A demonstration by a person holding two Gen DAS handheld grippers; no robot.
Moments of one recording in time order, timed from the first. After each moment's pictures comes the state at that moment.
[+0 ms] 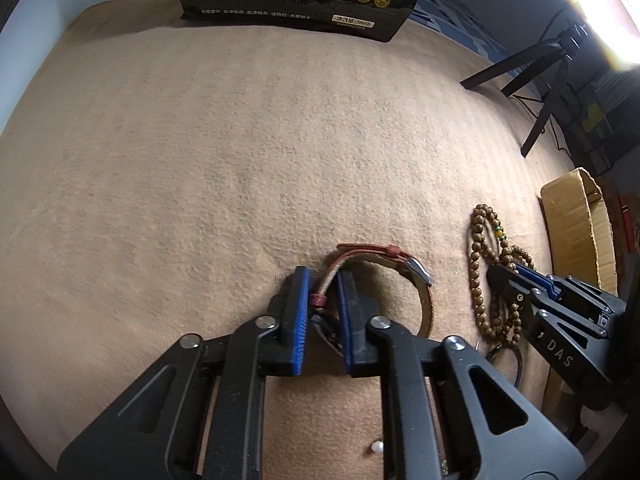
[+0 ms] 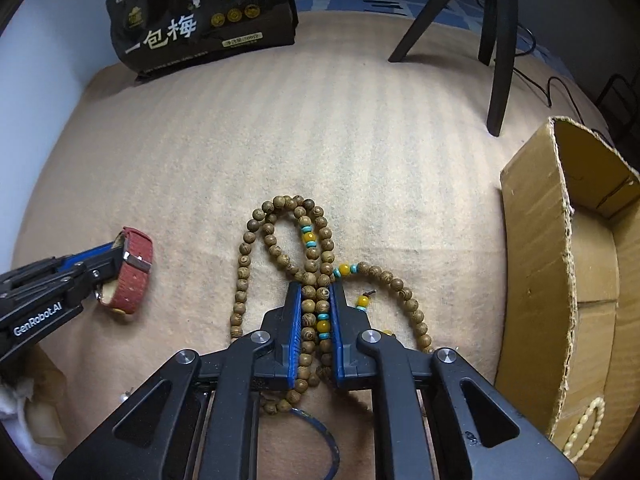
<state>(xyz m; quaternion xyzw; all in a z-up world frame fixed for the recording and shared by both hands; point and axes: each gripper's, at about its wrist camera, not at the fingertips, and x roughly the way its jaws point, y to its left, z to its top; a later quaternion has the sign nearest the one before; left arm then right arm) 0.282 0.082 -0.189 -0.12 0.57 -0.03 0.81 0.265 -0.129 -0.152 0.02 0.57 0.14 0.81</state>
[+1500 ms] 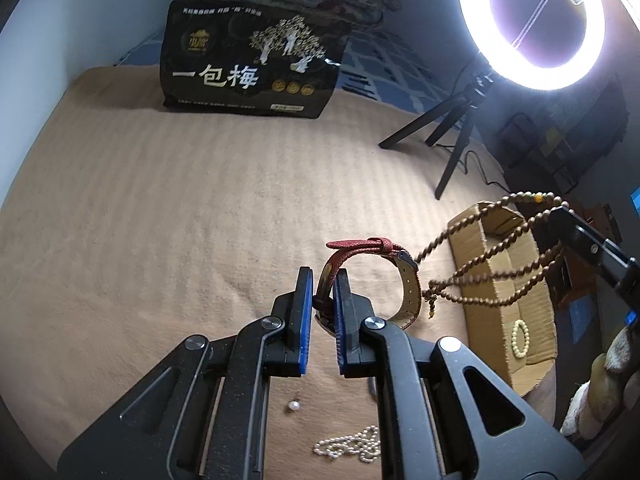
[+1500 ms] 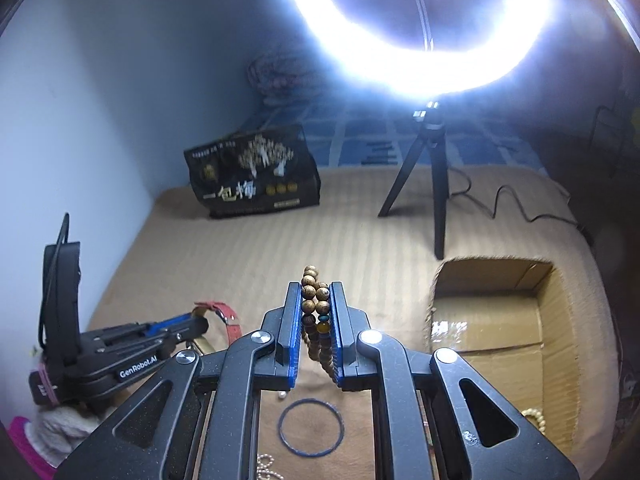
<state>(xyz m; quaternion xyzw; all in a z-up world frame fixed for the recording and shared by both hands) 0.245 0.061 -0.093 -0.14 0.48 -0.08 0.86 0.215 -0.193 0.014 0.09 0.40 0.17 0.90</state>
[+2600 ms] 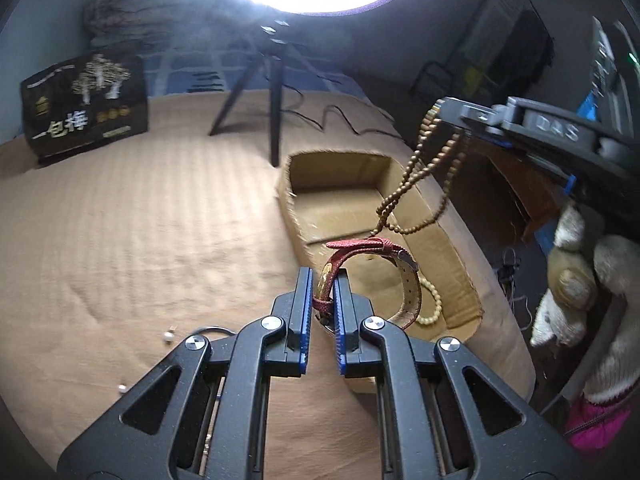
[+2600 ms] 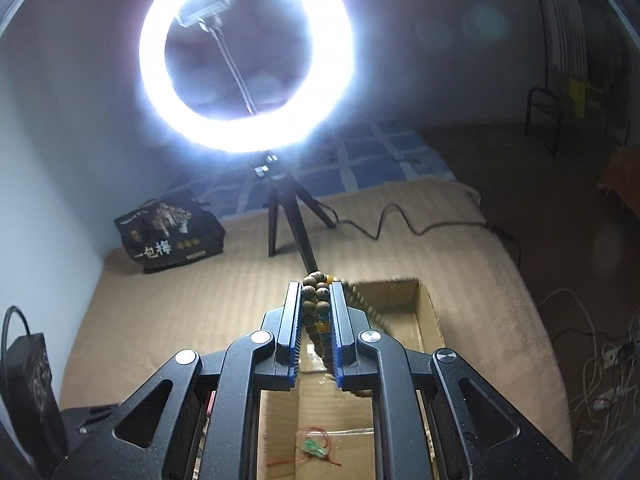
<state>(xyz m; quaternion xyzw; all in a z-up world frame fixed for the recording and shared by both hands) 0.209 -0.116 -0.067 -0.06 0.47 -0.23 0.85 0.218 -0.336 0.015 0.15 0.39 0.07 0.91</state>
